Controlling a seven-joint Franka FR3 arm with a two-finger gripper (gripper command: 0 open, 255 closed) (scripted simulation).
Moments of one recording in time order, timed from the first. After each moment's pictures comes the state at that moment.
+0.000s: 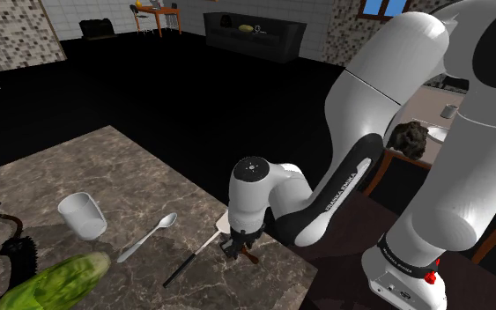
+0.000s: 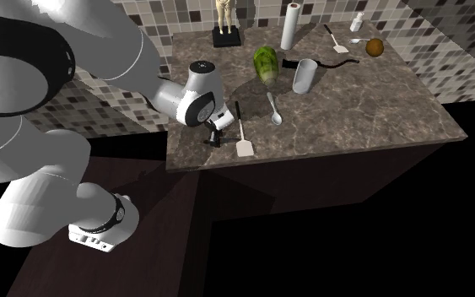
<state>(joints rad) 0.05 0.16 0.72 -2.58 -0.35 2.72 1.15</state>
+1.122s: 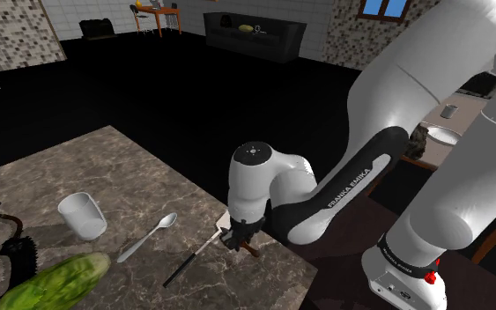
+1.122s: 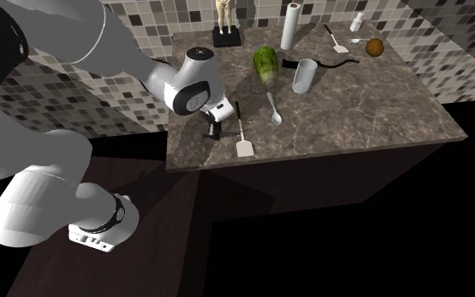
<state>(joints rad) 0.00 0.01 0.81 -2.59 -0.09 2.64 0.96</state>
